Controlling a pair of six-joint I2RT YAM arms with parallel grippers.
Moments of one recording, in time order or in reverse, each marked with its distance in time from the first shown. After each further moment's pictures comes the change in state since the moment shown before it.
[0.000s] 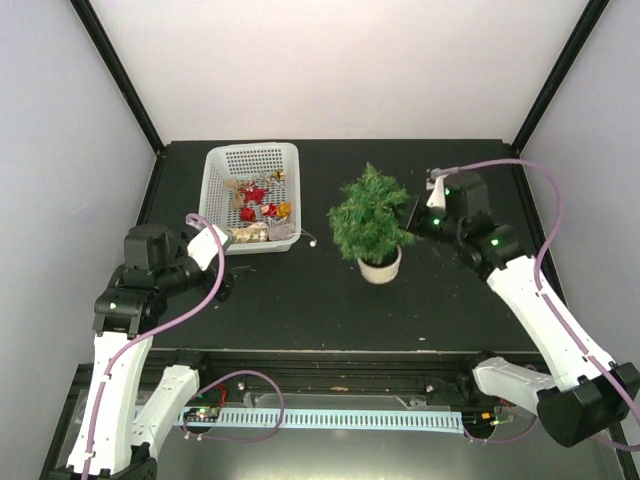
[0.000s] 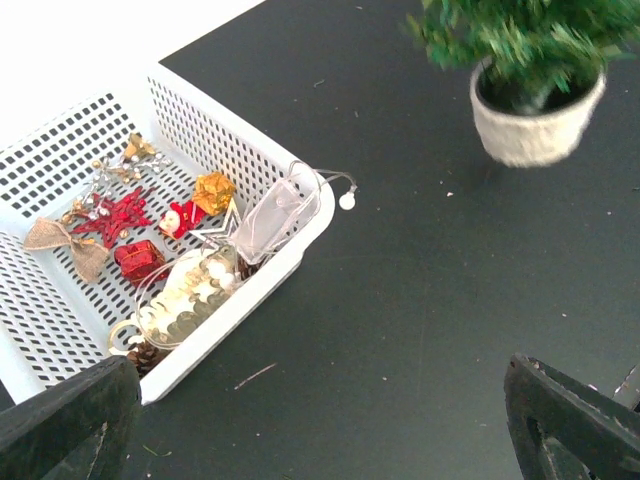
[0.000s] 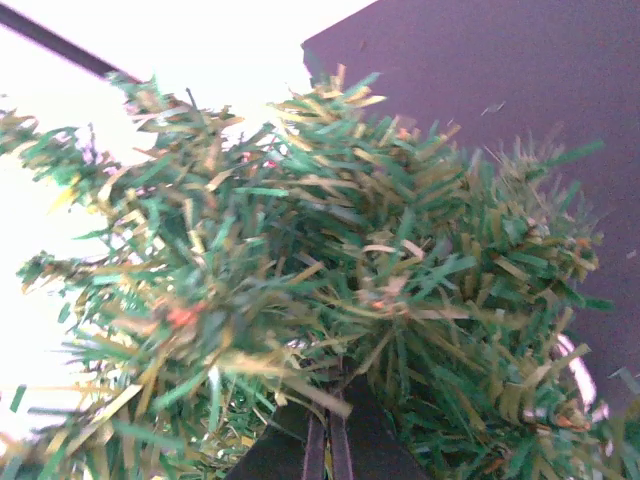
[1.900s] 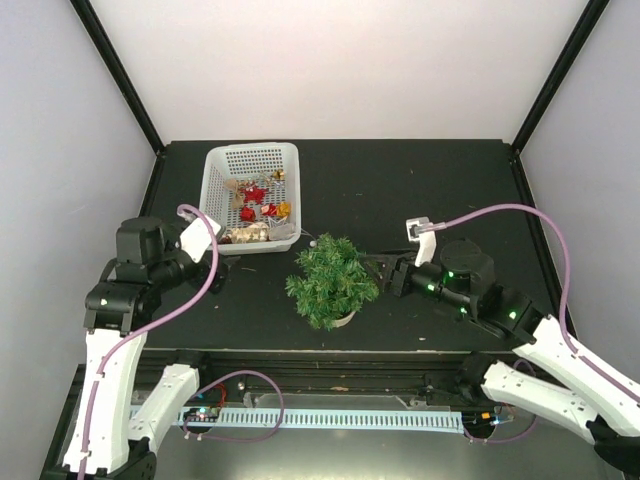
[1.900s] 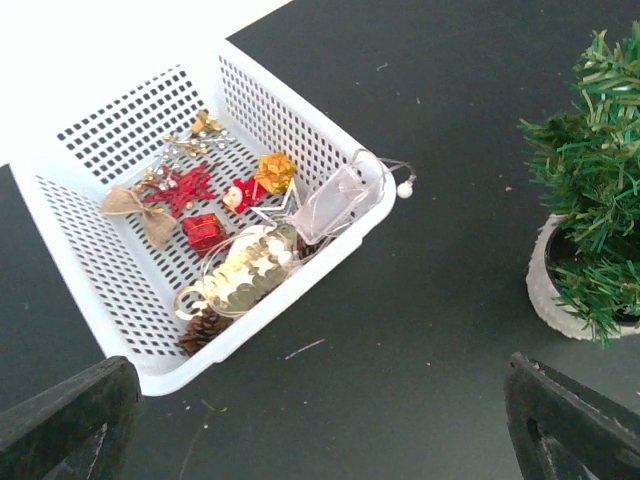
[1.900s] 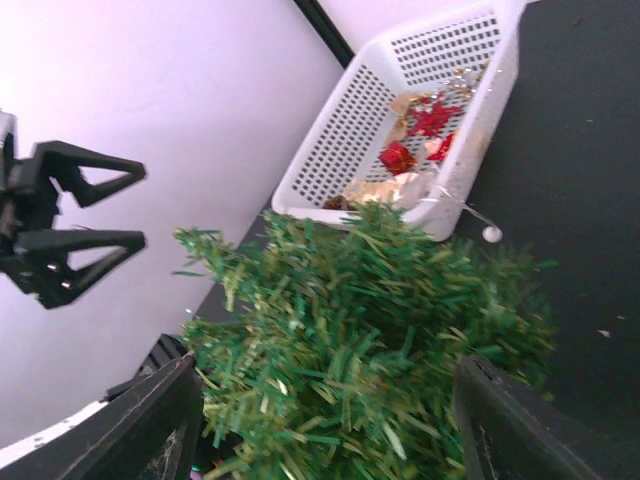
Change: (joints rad) left arm 0.000 0.037 0.087 -0.053 -0.121 -0.027; right arm 0.511 -0.373 -0.285 0.170 0.192 -0.018
